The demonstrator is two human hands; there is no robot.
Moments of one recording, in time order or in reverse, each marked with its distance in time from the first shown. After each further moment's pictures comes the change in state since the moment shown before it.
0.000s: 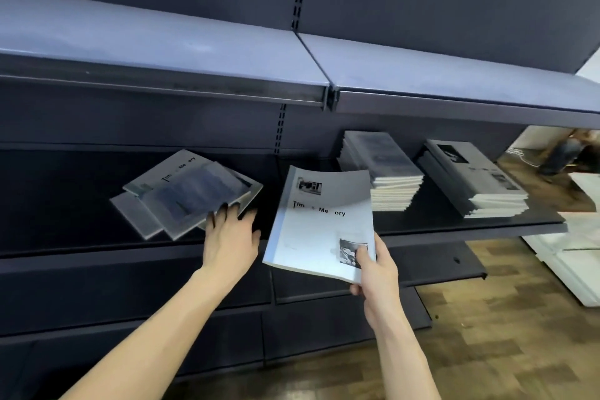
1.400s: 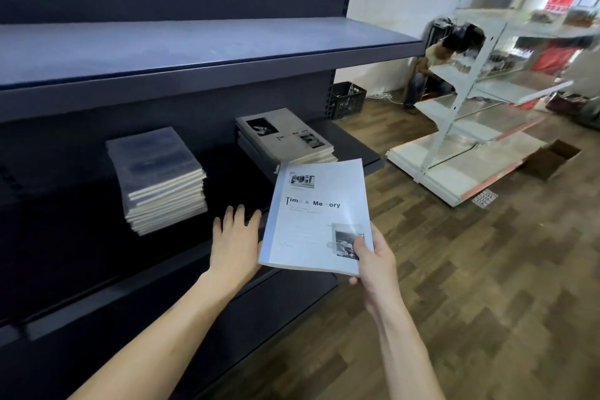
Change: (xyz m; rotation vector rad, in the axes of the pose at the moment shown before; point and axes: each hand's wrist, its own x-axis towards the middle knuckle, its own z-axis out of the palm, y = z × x) left_hand 0.022 0.425 0.084 0.009 -0.231 0.451; right_hand 0.100 0.002 -0.373 0.182 0.345 -0.026
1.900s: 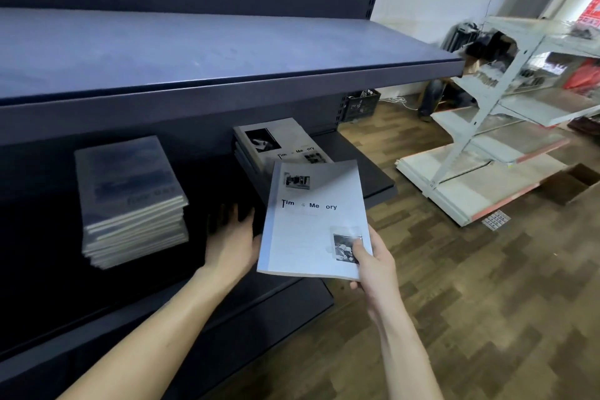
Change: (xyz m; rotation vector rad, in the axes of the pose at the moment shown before) left_hand 0.112 0.002 0.015 -0.127 -0.078 -0.138; right_hand 0.111 -0.028 0.019 -0.073 -0.066 0.048
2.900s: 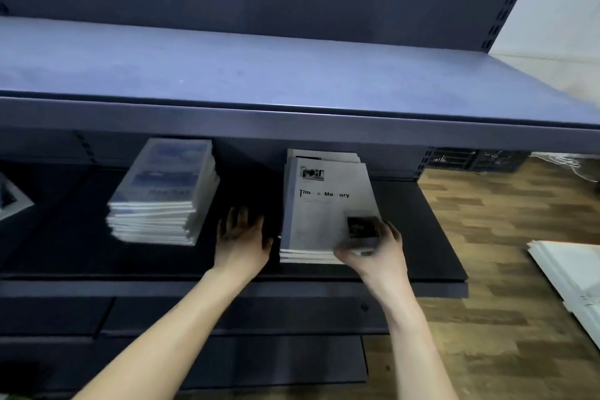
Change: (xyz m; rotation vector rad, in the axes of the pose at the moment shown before) left_hand 0.065 0.057 0.001 0.029 0.069 -0.525; right_hand 0.211 -0.045 0.011 -0.548 -0.496 -0.477
